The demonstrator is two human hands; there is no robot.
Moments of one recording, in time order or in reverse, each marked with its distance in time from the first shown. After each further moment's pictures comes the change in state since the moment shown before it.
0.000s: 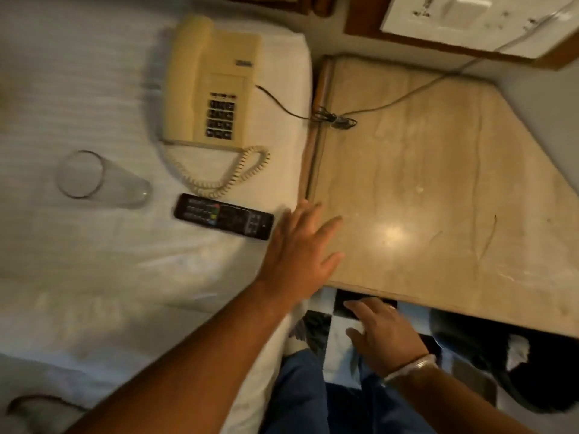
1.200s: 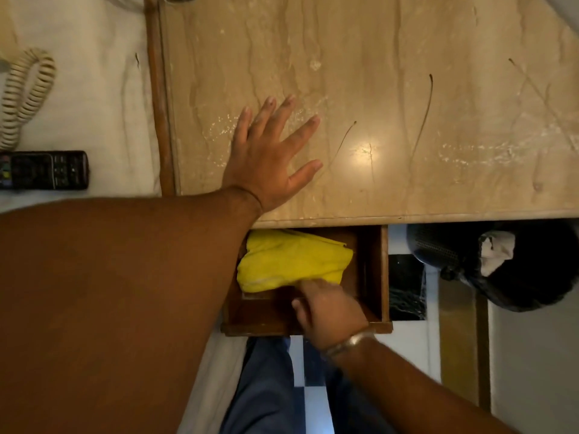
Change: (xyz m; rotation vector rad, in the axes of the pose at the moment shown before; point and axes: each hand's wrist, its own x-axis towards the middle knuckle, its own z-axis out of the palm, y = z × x) left_hand 0.099 0.068 0.156 0.269 0.013 0.173; right_hand -0.018 0.097 0.130 0.345 0.056 0.039
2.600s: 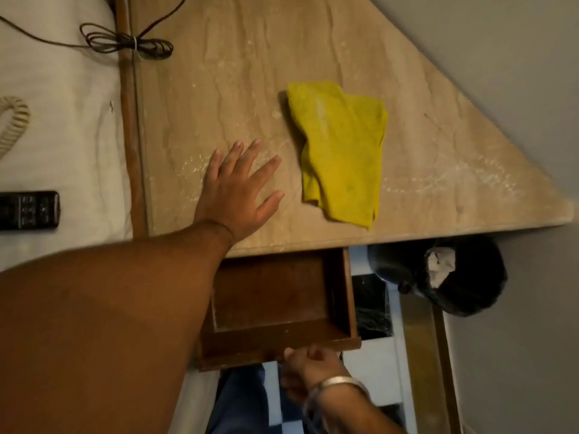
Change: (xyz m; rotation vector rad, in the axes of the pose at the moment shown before) left_hand -0.003 -0.001 0.001 -0.048 0.022 0.000; right_hand -0.054 -0.025 -0.016 1.289 -0.056 0.950
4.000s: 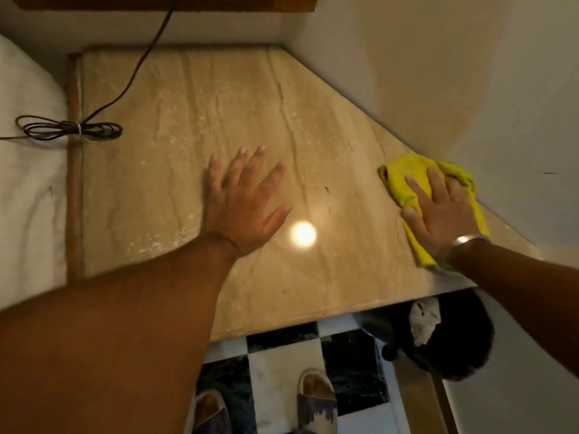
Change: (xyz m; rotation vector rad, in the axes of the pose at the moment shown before) left_hand 0.111 0.052 -0.012 0.122 0.077 0.107; right_hand 0.098 -0.299 -0.261 -1.350 1.067 -1.128
